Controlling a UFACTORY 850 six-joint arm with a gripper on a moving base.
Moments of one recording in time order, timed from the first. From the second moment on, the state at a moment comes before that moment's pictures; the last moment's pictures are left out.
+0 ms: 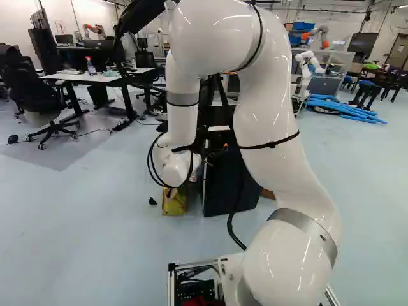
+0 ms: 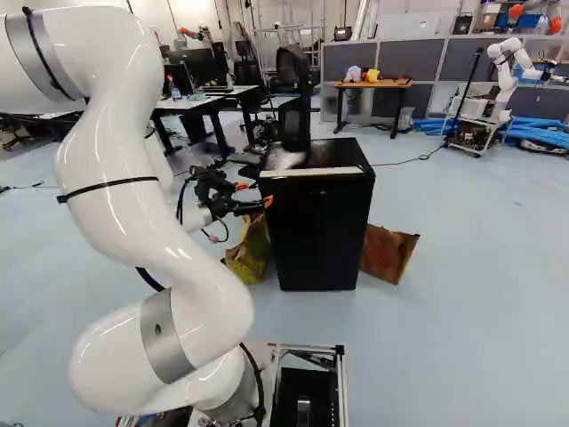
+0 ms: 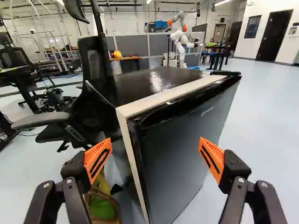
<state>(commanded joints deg) 34.2 -31.6 -34.9 69.7 79.3 0.0</state>
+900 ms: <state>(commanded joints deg) 33.2 -32.8 -37.0 70.8 80.8 0.0</state>
